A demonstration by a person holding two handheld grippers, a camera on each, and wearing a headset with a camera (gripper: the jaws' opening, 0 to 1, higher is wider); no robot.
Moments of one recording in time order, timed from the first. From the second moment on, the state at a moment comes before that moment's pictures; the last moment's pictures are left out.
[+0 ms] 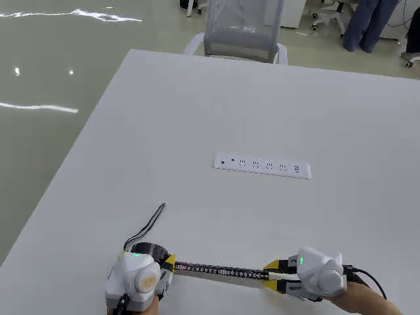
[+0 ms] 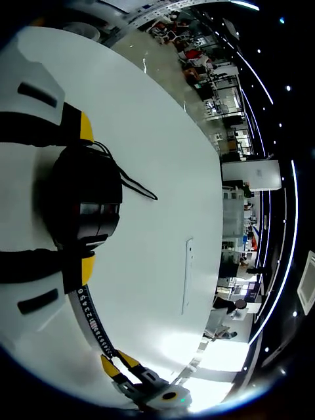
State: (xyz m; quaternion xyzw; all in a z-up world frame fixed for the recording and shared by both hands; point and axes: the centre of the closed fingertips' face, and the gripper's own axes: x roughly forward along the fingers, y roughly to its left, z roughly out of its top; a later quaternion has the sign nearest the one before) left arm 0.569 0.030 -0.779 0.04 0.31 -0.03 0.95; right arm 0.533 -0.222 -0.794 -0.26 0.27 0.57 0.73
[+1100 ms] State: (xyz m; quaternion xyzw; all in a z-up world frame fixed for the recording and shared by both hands) left arm 0.569 0.031 -0.780 0.03 0.32 -0.04 0.95; right arm 0.536 -0.206 -0.788 -0.26 0.26 0.58 0.72
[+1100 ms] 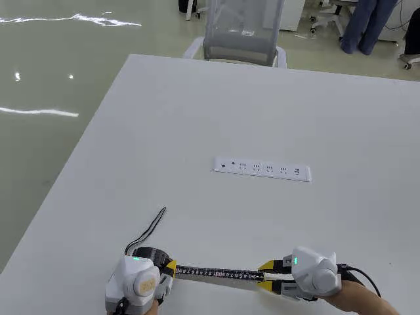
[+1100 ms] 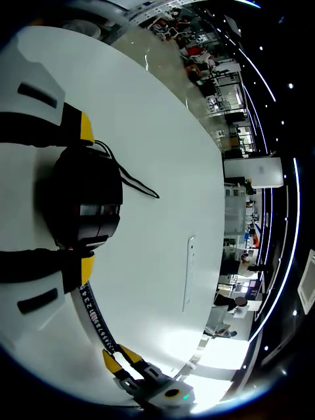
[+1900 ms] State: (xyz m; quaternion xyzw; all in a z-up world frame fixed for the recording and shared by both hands) left arm 0.569 0.031 -0.781 0.03 0.32 -0.04 0.95; right arm 0.535 -0.199 -0.789 -0.27 0.26 0.59 0.72
